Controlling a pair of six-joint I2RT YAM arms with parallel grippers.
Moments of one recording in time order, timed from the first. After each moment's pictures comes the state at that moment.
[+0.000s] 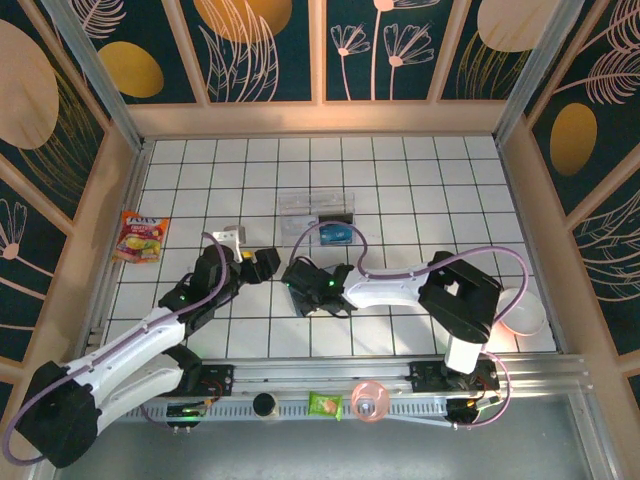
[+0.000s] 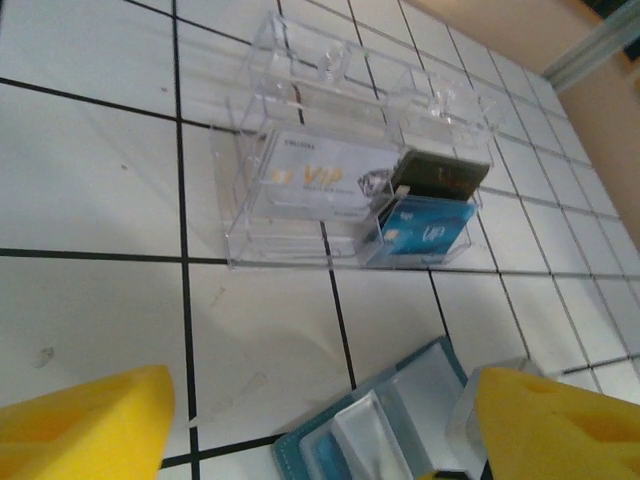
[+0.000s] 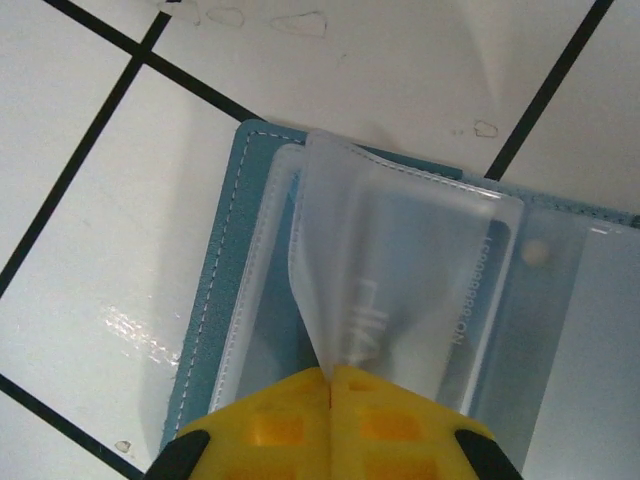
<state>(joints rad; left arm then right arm) -0.60 0.91 0.39 0.03 0.00 -0.68 1.15 1.77 0.99 -0.32 0.19 0.50</state>
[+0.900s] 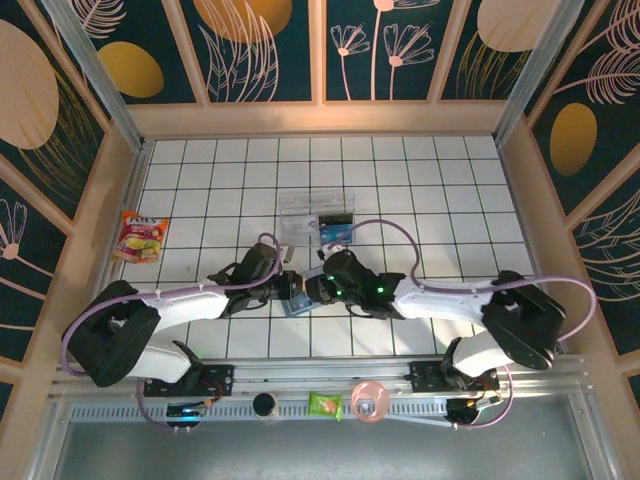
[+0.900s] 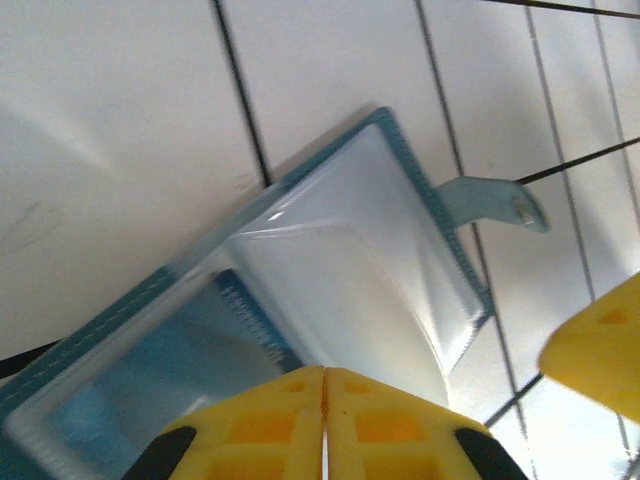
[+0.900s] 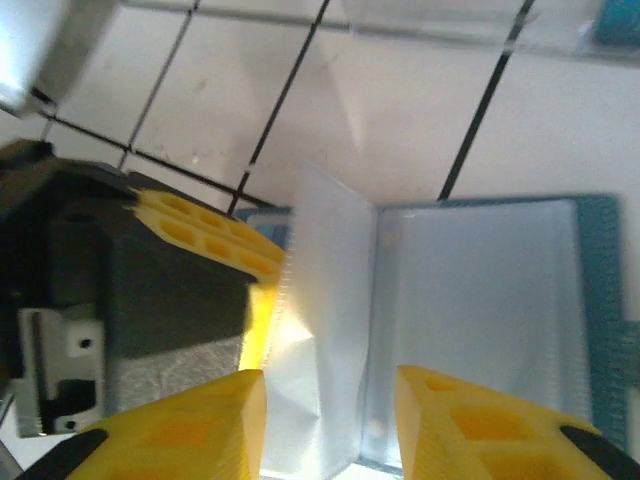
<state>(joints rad) -0.74 1.40 0.50 0.13 0.25 -0.70 1.06 1.39 0.67 0.00 0.09 0.66</state>
